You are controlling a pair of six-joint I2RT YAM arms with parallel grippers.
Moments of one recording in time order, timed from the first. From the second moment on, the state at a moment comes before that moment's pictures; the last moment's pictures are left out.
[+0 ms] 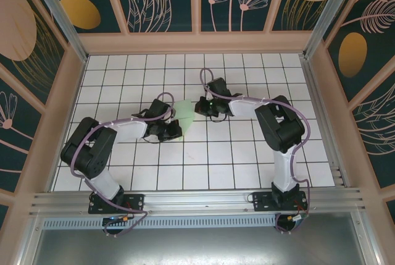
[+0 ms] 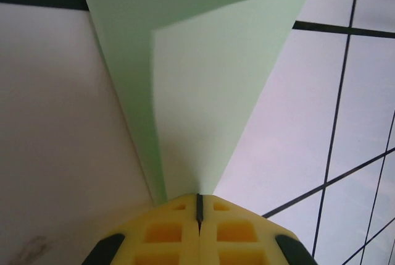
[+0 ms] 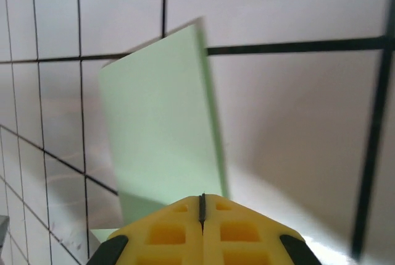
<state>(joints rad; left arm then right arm) -0.51 1.66 0.78 -0.17 0.40 -0.70 0.59 2.00 1.22 -0.09 -0.39 0.72</state>
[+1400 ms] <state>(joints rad) -0.51 1.41 0.69 0.12 0.35 -0.67 0.60 1.71 1.08 -0.22 -0.18 0.88</state>
